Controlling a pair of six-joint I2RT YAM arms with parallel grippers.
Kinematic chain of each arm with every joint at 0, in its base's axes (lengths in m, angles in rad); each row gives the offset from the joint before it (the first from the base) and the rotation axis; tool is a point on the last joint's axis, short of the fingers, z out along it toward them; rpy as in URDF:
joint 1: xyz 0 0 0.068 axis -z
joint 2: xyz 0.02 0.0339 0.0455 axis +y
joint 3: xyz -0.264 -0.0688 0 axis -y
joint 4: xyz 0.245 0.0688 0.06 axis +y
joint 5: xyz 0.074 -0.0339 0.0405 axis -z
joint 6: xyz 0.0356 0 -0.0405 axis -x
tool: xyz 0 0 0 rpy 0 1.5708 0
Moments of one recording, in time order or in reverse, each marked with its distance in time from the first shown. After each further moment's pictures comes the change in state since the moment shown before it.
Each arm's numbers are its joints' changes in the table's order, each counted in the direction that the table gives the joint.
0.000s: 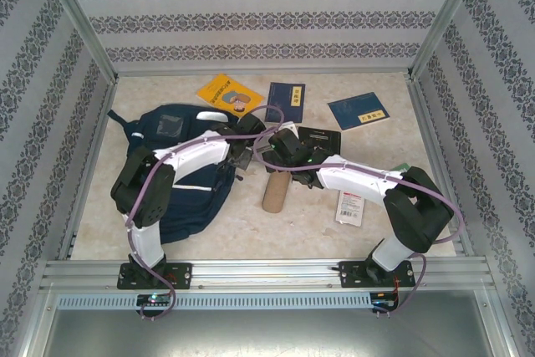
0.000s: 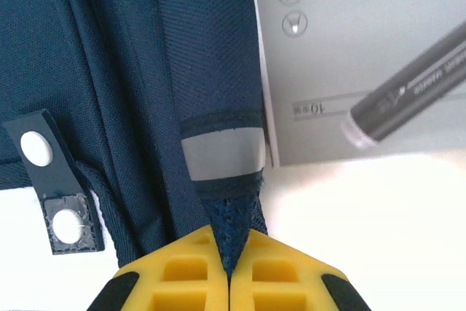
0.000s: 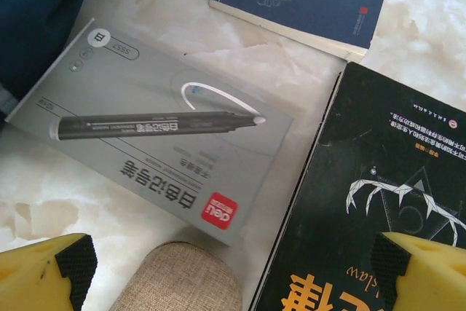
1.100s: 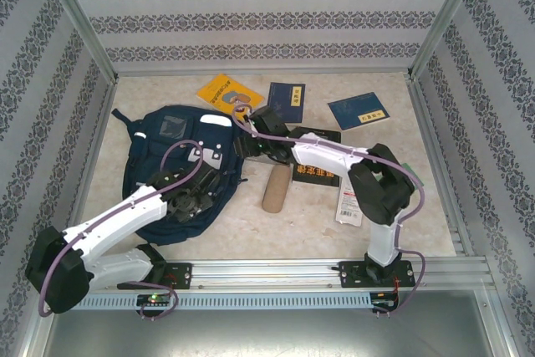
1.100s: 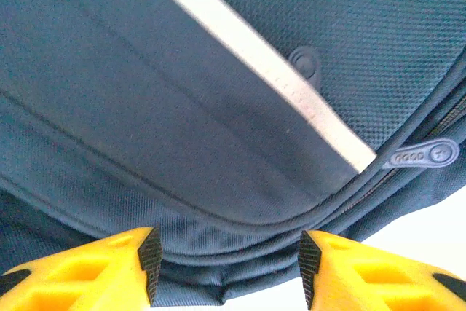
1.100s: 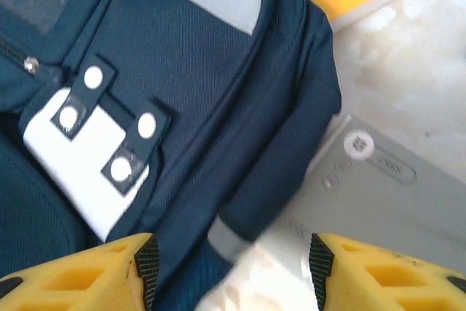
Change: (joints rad) left arm 0.031 -0.730 -0.566 0.259 0.155 1.089; right arm 0.032 0.323 0.369 -0.036 -0.442 -0.050
